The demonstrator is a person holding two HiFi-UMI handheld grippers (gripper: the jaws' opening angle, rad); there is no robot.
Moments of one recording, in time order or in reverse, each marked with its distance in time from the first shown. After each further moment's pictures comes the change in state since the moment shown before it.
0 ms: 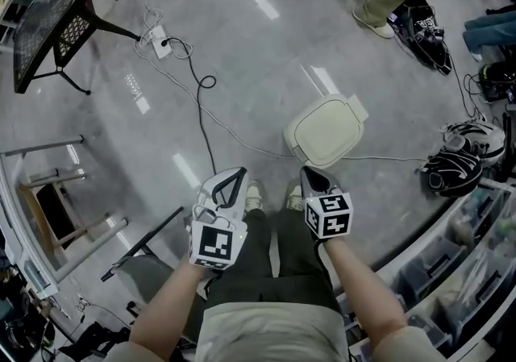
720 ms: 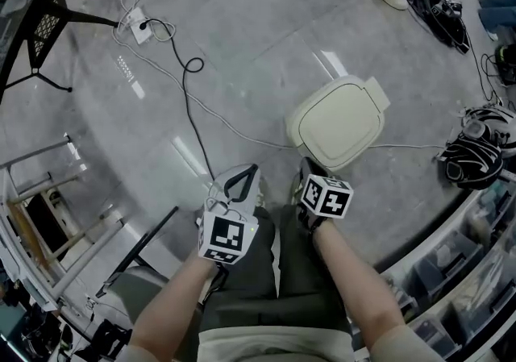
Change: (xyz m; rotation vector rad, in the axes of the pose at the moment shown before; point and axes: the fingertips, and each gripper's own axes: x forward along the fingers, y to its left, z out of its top) left arm 0.121 -0.030 -0.131 -0.098 0.150 -0.120; right arm 0.138 -0.081 -0.110 0.452 0.112 -0.128
